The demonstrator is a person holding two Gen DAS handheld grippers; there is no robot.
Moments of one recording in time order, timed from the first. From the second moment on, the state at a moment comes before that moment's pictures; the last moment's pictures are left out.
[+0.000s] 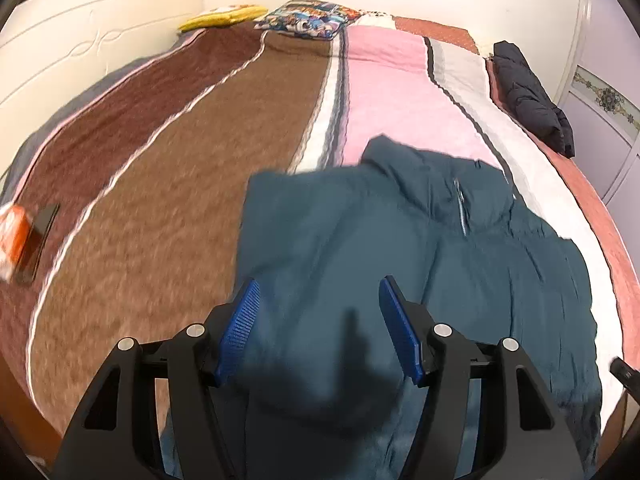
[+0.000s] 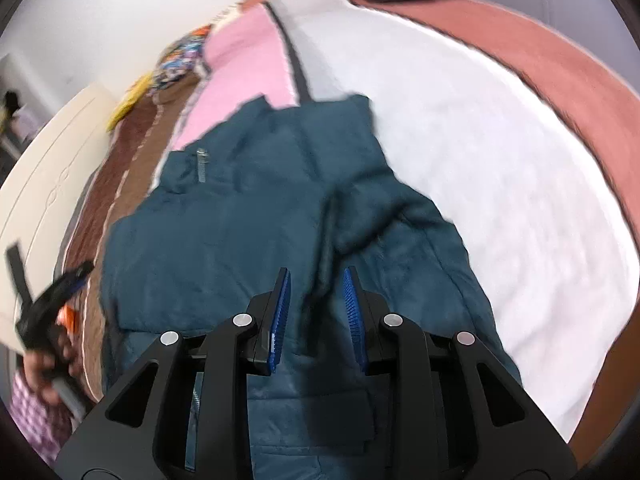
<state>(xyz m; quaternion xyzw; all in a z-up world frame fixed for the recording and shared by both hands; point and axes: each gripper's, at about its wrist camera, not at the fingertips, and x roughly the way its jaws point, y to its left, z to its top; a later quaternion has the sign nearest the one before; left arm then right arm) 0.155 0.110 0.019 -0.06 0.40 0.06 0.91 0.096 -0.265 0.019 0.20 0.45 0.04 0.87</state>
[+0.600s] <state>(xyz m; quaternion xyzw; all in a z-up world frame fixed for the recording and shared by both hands) 0.211 0.105 -0.013 -0.05 0.47 0.08 0.88 0.135 -0.237 -0.038 0.16 0.54 0.06 0.82</state>
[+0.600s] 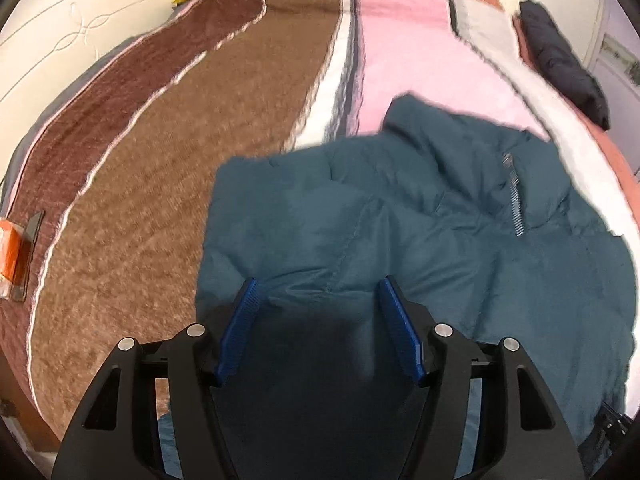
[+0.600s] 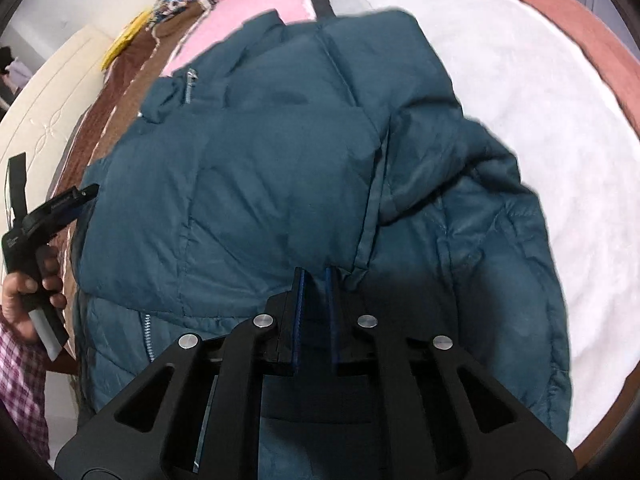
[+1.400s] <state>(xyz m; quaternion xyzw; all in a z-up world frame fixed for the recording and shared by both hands) -0.040 0.193 0.010 -0.17 0.48 0.09 0.86 -0.009 -0.317 0.011 0.15 0.52 0.05 0.84</state>
